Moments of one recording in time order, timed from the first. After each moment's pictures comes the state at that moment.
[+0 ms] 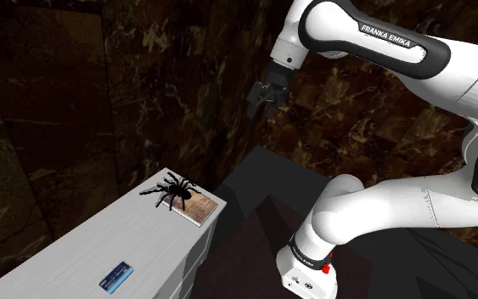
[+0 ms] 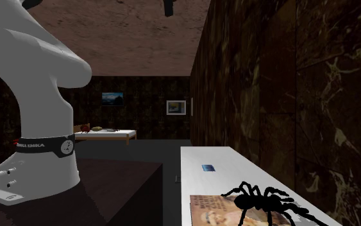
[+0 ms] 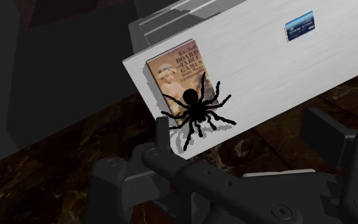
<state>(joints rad) 0.00 -0.79 -0.06 -2.32 0.08 1.59 0.17</state>
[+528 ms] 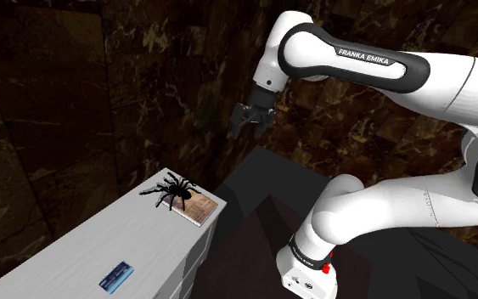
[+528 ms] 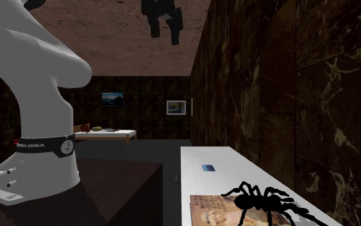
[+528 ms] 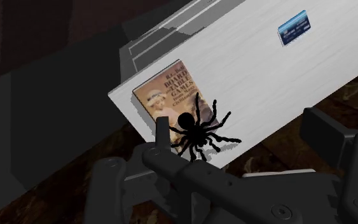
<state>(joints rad) 0.00 -0.78 0.02 -2.46 0.18 1.70 0.33</state>
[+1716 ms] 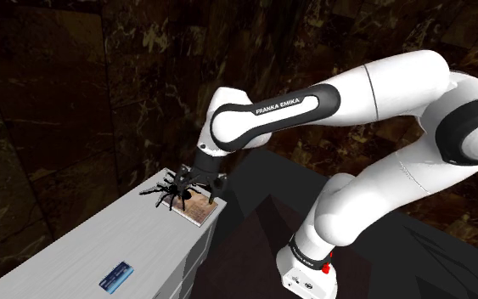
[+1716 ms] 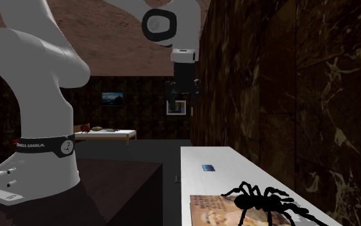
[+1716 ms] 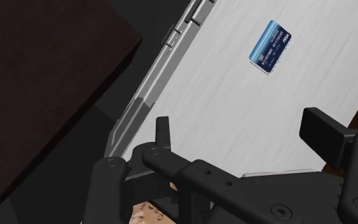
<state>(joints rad) 0.09 -0.41 0.31 -2.66 0.57 2.21 0.77</state>
